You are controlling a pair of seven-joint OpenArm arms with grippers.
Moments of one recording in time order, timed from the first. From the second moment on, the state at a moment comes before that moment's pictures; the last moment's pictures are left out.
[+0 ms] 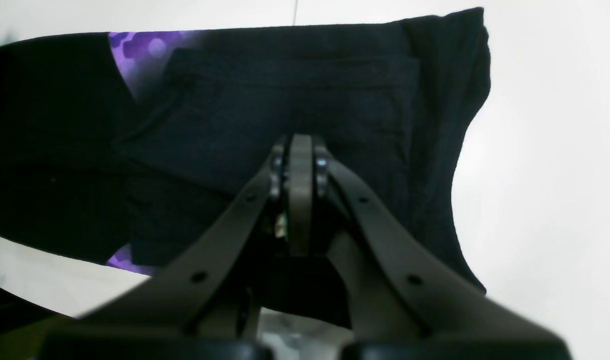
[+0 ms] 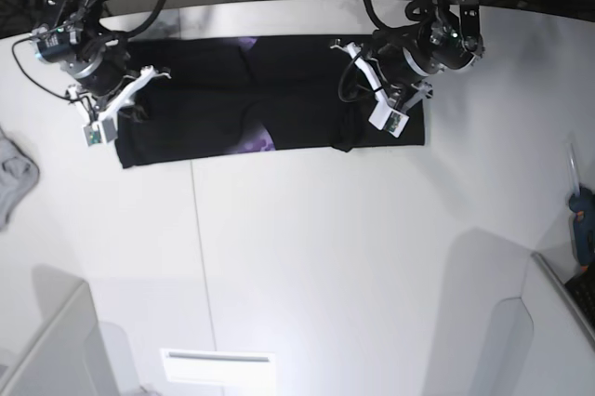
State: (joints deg) left arm 20.2 -1.9 -5.6 108.9 -26.8 -29.0 60.9; right arm -17.9 1.8 27.5 112.2 26.1 31.4 -62.2
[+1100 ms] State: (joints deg) left arm 17.8 0.6 0.9 104.6 -26.9 -25.2 61.6; right arm -17.9 1.8 27.8 112.2 26.1 31.4 -62.2
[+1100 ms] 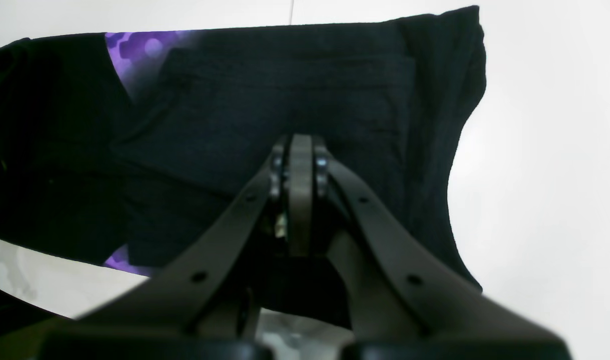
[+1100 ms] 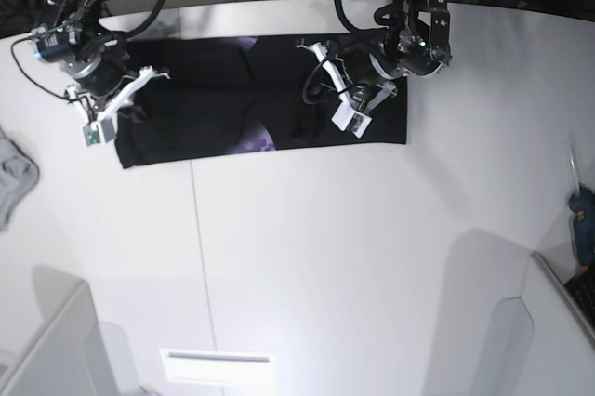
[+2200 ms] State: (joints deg) left arm 17.2 0.5 3.3 104.6 -26.9 -25.1 61.9; right arm -17.9 1.8 27.6 112.2 26.1 31.4 -62.2
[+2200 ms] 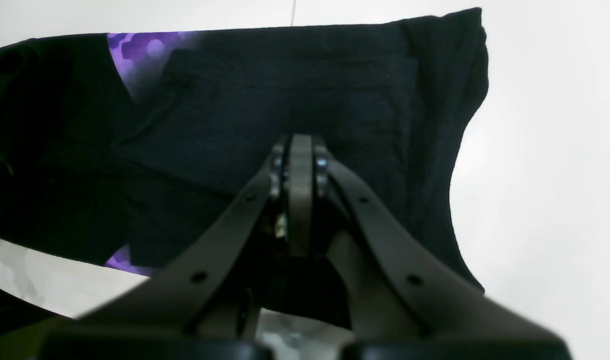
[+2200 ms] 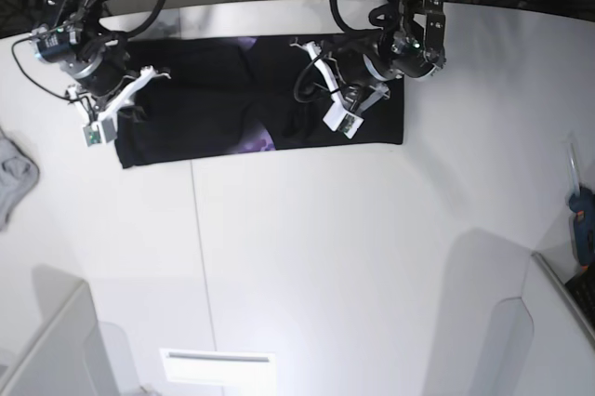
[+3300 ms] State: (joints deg) left arm 11.4 -0.2 12.7 101.9 -28.0 -25.2 61.7; right arm -16.4 1.8 27.7 112.2 26.1 31.4 -62.2
